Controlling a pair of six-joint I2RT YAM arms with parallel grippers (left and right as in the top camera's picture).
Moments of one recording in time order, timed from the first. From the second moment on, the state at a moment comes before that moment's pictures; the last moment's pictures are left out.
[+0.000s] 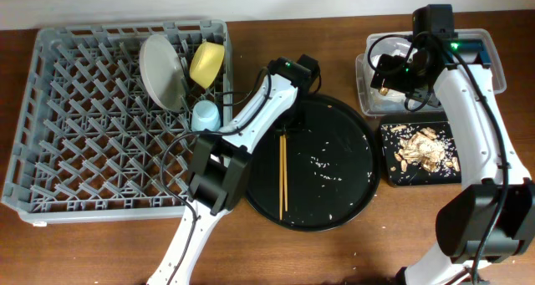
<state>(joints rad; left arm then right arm) -0.61 2.59 2.36 -1.40 0.00 -0.51 -0.03 1.83 1.73 -1.09 0.04 0.34</state>
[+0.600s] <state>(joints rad) -0.59 2.61 2.50 -1.50 0.02 -0.38 -0.03 1.83 1.73 -1.09 0.04 0.34</state>
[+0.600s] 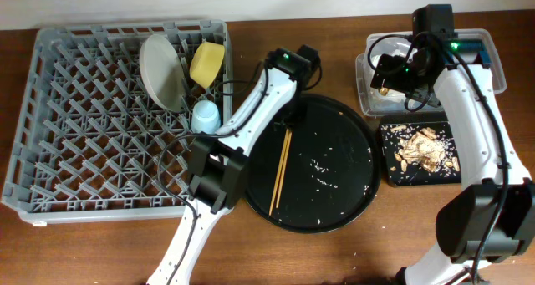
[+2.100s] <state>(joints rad) -0.52 2.63 3.11 -1.68 0.04 -0.18 -0.03 1.83 1.73 -1.09 0.04 0.34</state>
